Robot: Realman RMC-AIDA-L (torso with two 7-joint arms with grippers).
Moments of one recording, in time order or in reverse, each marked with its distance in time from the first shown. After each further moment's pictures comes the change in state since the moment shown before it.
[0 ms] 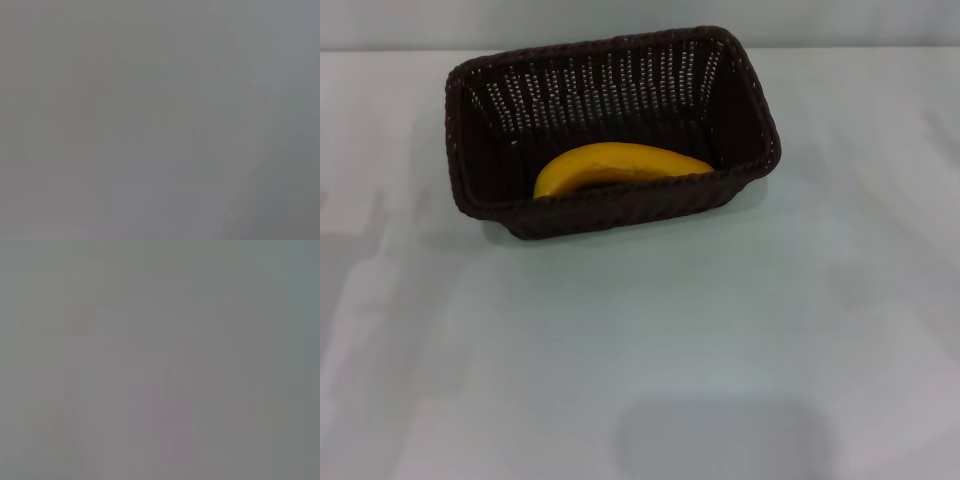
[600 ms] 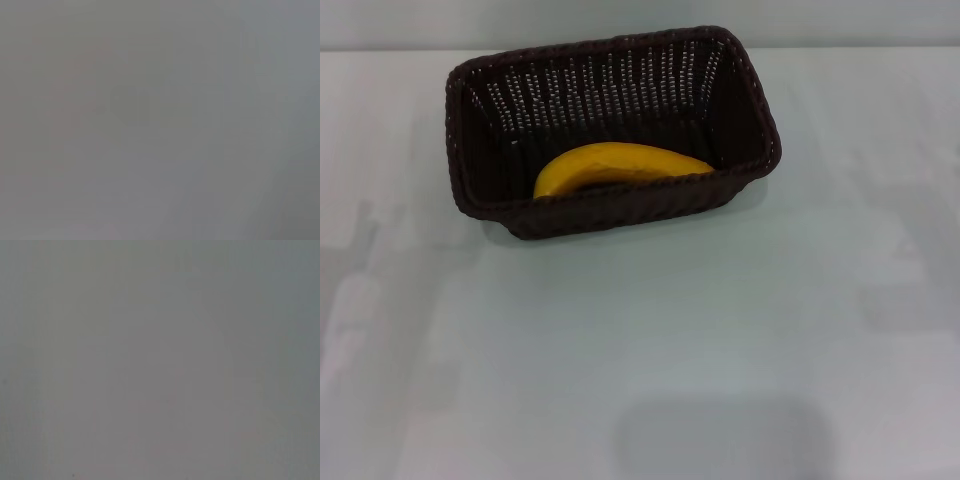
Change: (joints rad) left arm 0.015 0.001 0.008 -0.074 -0.063 -0.017 0.062; right arm 0.001 0.007 0.069 0.256 -0.009 -0.096 -0.331
